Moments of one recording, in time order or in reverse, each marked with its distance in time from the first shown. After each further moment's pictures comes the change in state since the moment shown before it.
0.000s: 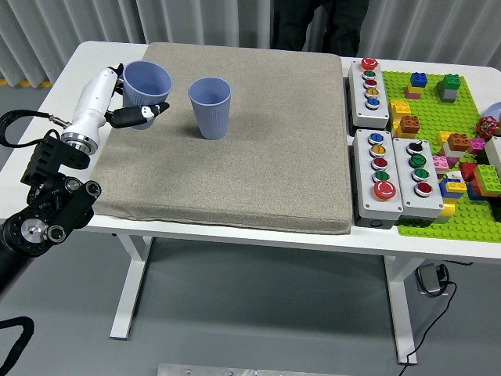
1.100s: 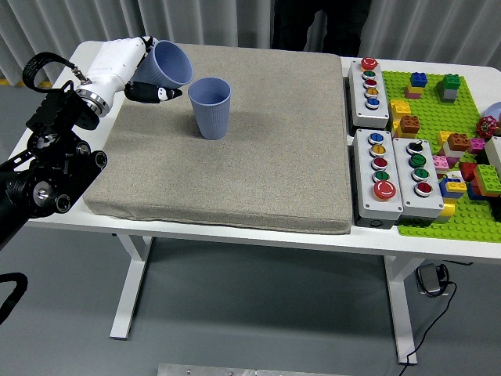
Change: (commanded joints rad) left arm -0.200 0.035 0.172 0.099 0.227 -0.053 0.057; right arm 0.015 -0.006 -0.009 -0.001 0.013 -0.001 0.001
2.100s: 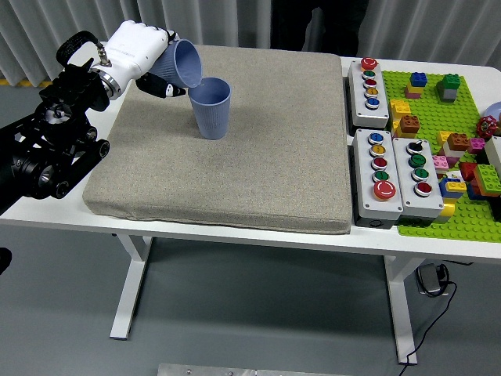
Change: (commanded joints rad) left arm -0.152 0.056 0.257 0.022 0.127 -0.011 0.049; right arm 0.002 -0.002 -0.003 0.001 -0.004 0.001 -0.002
